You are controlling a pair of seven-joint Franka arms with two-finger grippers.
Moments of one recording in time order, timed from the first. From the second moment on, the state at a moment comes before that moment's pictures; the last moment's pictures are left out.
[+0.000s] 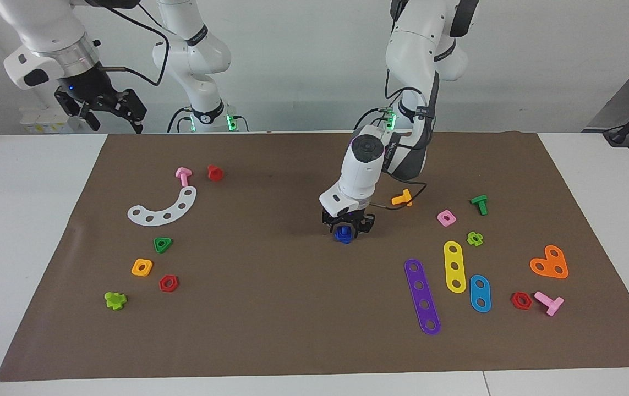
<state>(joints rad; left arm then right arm) -0.64 0.42 0.05 -1.84 -0.09 2.34 -0.21 0.00 -0.04 -0.05 -1.52 -0.01 1.42 0.07</state>
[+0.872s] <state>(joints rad) -0.64 0.42 0.06 -1.81 -0.11 2.33 -0.20 0.00 -0.04 -0.05 -1.52 -0.01 1.42 0.07</state>
